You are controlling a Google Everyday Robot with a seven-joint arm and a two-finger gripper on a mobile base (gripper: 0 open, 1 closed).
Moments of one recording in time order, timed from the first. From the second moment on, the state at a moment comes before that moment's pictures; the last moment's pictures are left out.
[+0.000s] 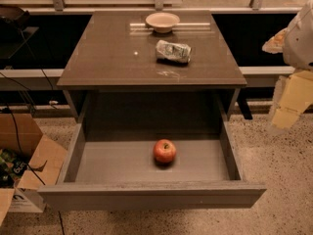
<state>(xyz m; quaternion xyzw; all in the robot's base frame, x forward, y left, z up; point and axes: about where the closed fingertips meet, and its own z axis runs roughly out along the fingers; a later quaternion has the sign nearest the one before) 0.438 -0.217 0.976 -0.60 0.78 -0.03 0.16</state>
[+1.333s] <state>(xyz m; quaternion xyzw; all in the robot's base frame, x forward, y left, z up) 0.442 -0.152 0.940 -0.62 0.75 0.05 0.21</state>
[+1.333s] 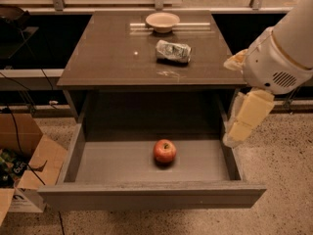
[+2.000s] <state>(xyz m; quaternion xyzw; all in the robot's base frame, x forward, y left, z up) 0.454 -0.097 0.873 -0.60 0.75 0.15 0.25</state>
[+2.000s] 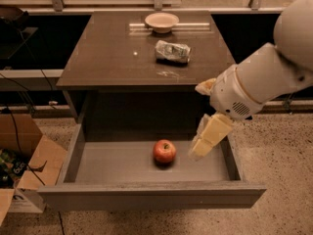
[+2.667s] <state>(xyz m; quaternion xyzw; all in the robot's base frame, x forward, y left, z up) 0.458 -0.082 0.853 -0.60 0.75 0.16 0.24</state>
